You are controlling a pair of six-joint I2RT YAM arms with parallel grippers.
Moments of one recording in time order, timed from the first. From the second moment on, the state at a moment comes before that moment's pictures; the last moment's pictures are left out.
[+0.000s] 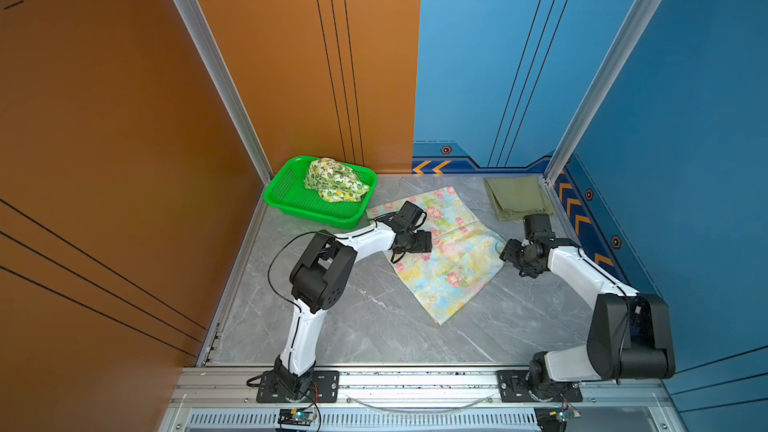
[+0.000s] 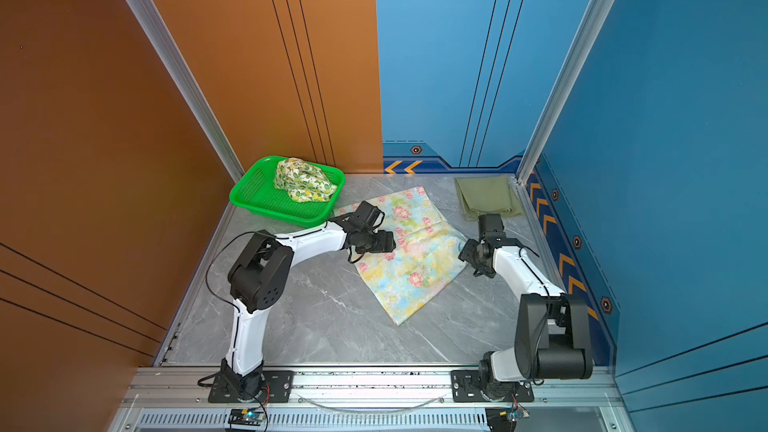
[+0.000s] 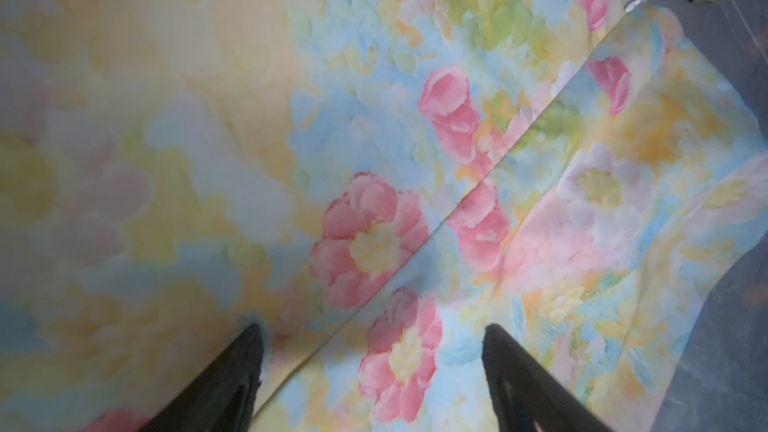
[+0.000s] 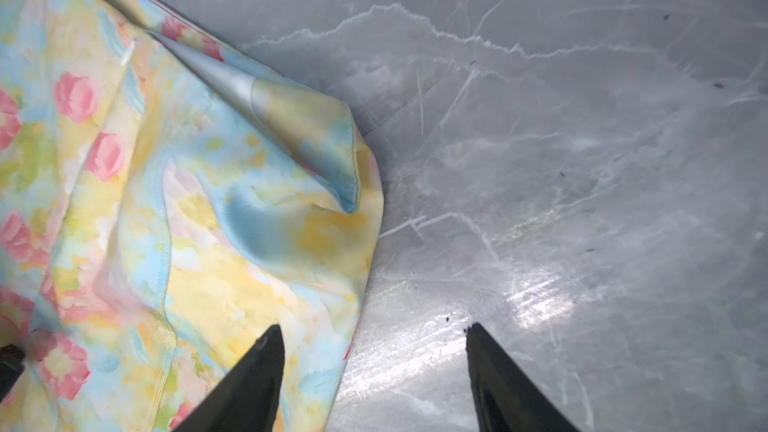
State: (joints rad) left arm -0.62 2.11 1.49 -0.39 0.15 -0.58; right arm -0.01 1.41 0.88 -0.57 -0.01 0.55
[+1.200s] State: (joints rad) left arm -0.81 1.24 0.76 -0.51 -0.08 -0.77; right arm 0.38 1.48 0.93 -0.48 -0.08 0.50
